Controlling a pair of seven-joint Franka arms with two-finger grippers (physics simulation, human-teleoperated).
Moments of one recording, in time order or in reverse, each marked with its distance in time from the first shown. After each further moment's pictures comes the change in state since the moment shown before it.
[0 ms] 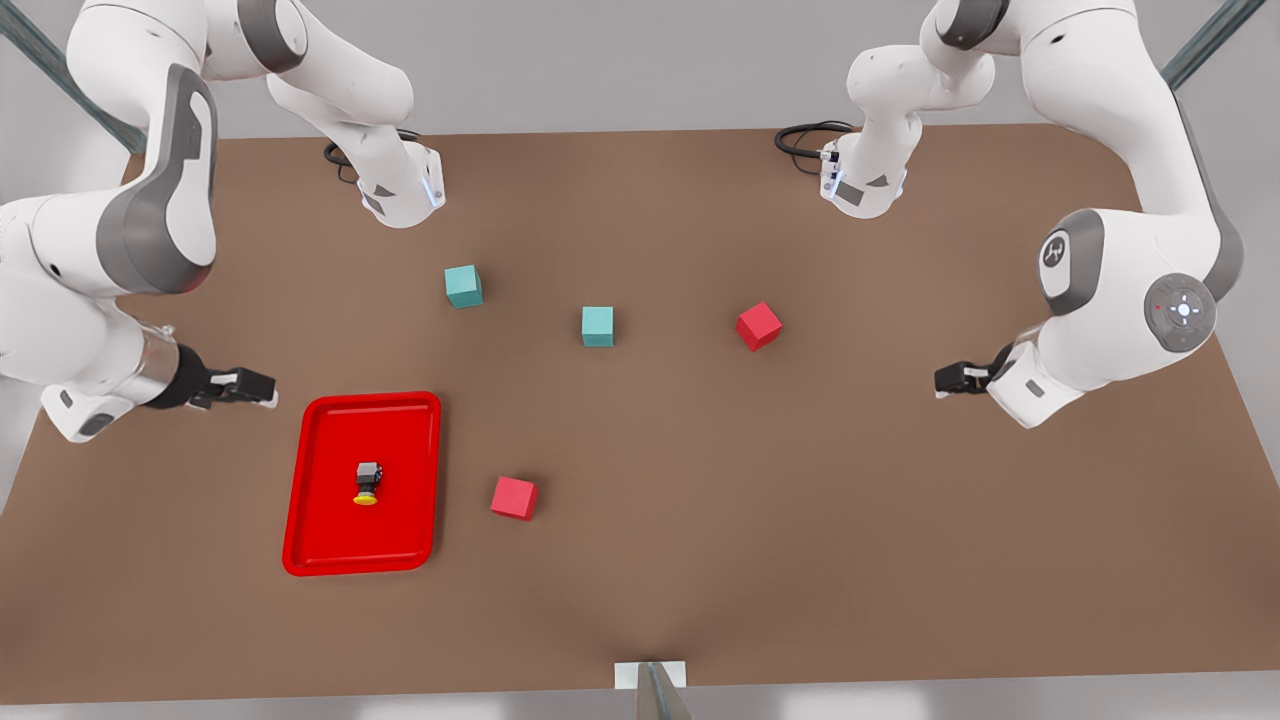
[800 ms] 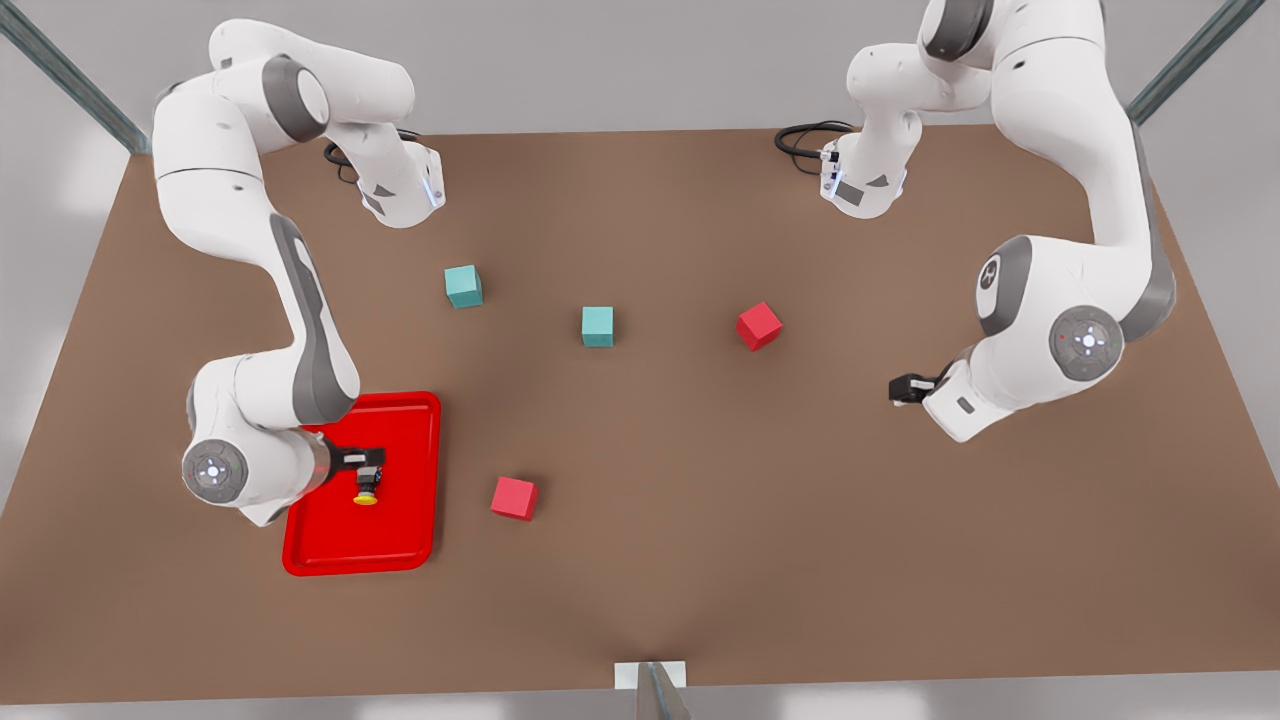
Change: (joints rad) left arm -0.095 0.063 -0.004 0.014 0.060 0.002 -0.049; right arm 0.106 0.300 0.004 -0.133 -0.126 0.234 0.081
